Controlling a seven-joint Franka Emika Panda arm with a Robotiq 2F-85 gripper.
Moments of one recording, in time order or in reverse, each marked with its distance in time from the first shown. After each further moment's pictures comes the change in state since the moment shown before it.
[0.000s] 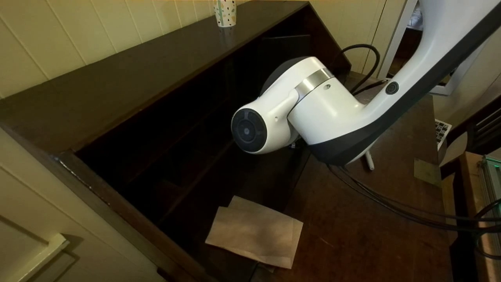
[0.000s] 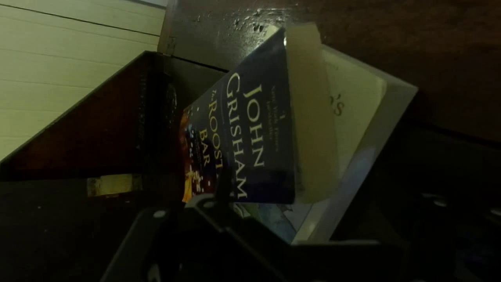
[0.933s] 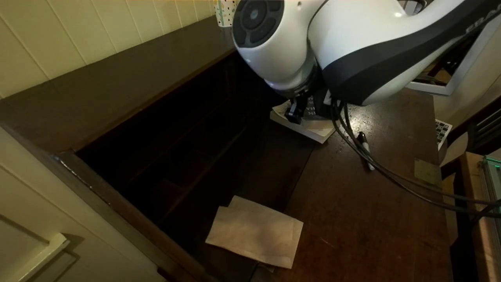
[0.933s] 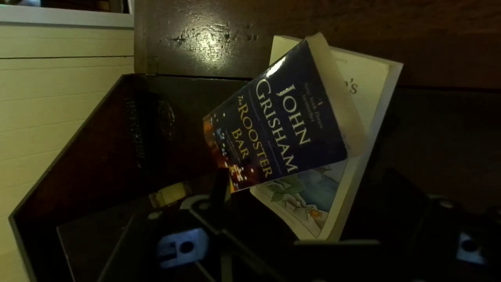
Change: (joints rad) arm -0.045 -0.290 0.005 -0.101 0.204 0.108 -0.048
